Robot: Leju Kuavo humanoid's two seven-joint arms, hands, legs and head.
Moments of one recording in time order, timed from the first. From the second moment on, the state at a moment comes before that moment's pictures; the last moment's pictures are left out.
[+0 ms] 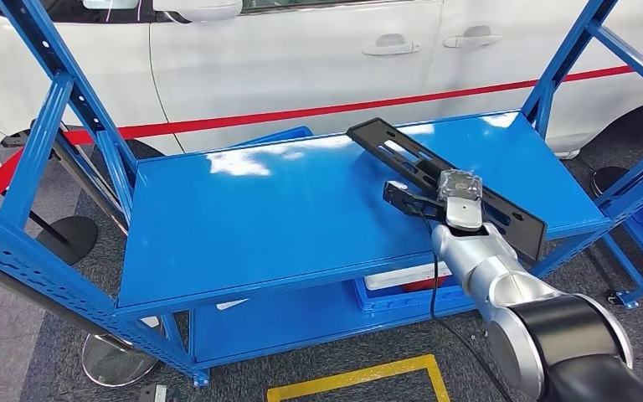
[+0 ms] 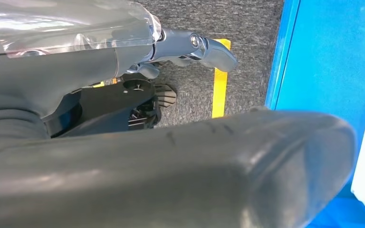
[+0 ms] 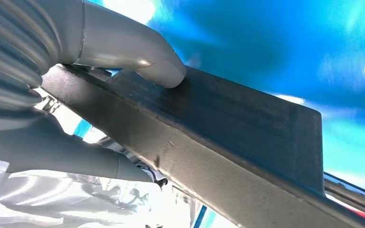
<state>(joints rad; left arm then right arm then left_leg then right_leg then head) -0.10 -0.19 0.21 -0.19 -0.01 -0.26 -0.46 -0.98 0.00 0.16 -0.26 1.37 -0.25 0.18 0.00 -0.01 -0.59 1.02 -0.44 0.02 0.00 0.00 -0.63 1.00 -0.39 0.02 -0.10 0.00</state>
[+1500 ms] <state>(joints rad) -0.09 -0.19 0.23 -0.19 -0.03 -0.23 -0.42 -0.99 0.03 0.11 -0.27 1.43 -0.22 0.16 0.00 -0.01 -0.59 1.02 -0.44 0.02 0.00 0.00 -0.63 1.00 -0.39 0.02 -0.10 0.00</state>
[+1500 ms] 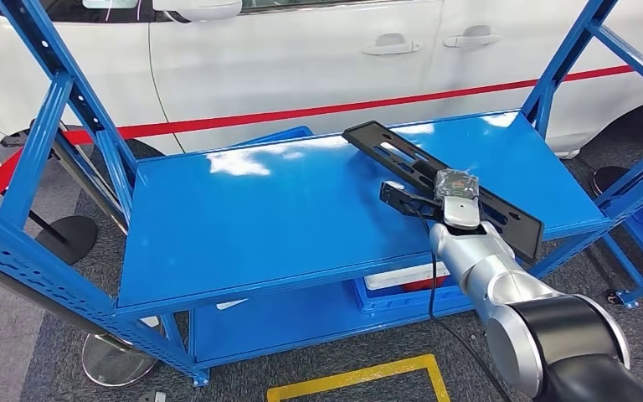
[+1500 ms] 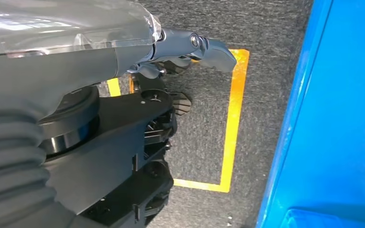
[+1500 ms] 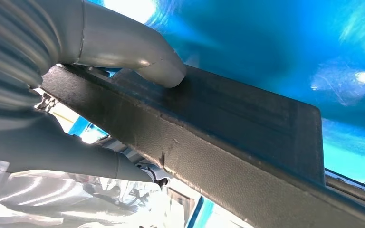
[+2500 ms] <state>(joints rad) -0.08 -0.19 0.25 -0.19 -0.01 -0.24 -0.44 -0.99 0.03 0.10 -0.27 1.43 -0.24 0.15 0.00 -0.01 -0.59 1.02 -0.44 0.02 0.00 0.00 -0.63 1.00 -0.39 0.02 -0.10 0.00</state>
